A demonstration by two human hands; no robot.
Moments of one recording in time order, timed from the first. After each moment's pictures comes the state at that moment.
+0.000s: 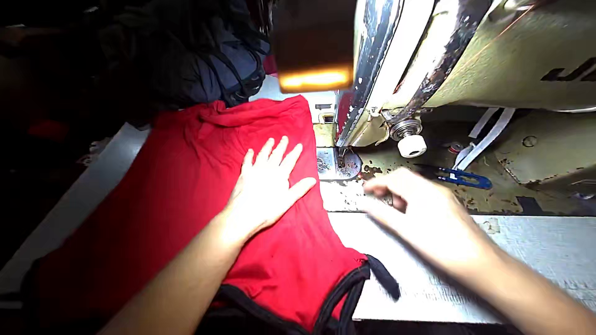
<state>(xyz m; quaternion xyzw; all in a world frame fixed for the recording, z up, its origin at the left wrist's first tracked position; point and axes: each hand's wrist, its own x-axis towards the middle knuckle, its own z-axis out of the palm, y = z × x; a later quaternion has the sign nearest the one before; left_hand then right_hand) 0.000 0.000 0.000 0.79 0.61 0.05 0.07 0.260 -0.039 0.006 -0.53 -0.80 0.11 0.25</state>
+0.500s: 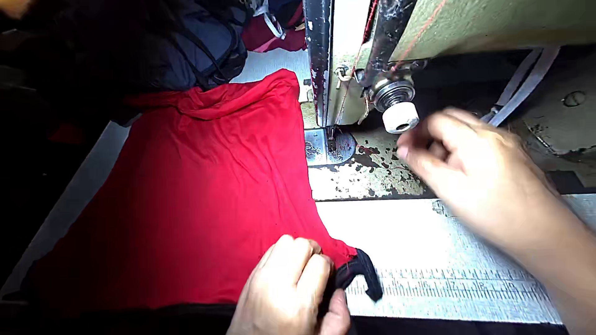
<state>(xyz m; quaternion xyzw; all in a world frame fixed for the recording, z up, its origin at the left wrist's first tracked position) 0.049 -0.128 0.000 0.84 0.49 0.23 0.08 0.290 -0.023 0.027 -0.55 -0.78 0.09 0.28</state>
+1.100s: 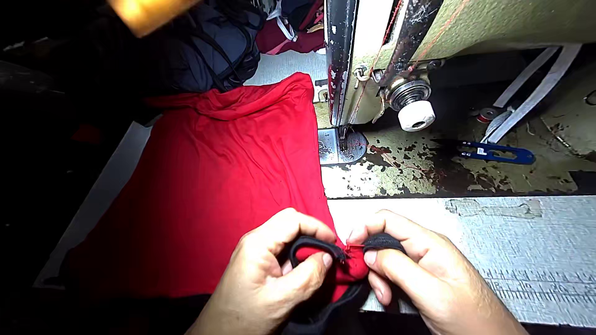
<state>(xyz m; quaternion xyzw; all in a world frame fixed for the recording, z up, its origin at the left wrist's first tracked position) 0.028 -0.111 0.021 0.63 0.48 0.42 0.45 0.229 -0.105 0.007 -0.41 -0.51 0.62 0.44</state>
